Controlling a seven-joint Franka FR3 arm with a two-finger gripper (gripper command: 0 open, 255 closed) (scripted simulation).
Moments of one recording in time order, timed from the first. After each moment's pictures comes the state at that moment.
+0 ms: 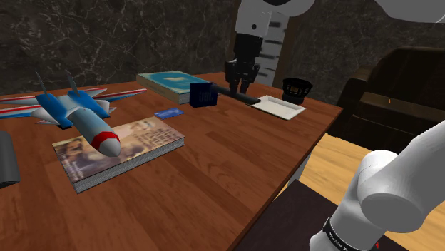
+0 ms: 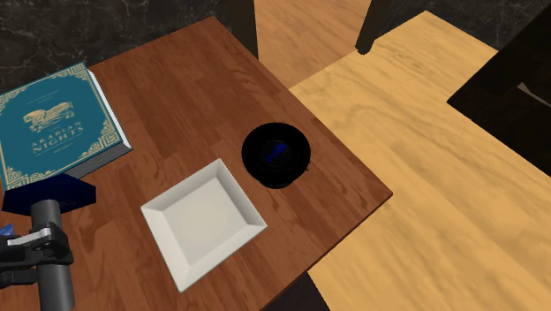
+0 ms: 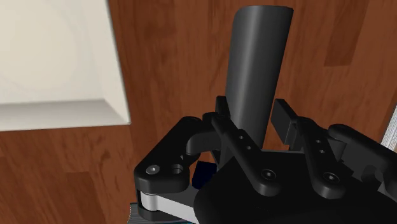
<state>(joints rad) 0.15 -0.39 0.07 -2.00 0.11 1.62 0.19</state>
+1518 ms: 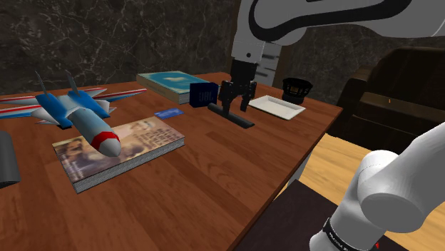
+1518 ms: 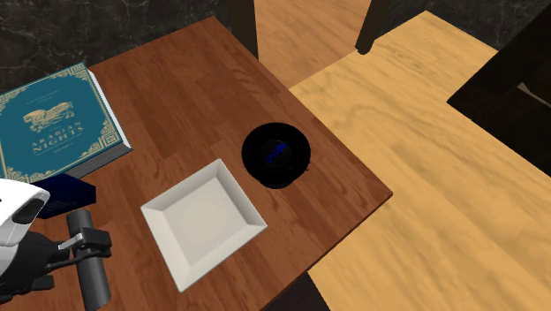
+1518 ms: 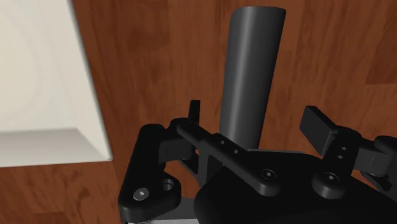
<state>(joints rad) 0.15 -0.40 0.08 -2.18 0.11 1.79 0.18</state>
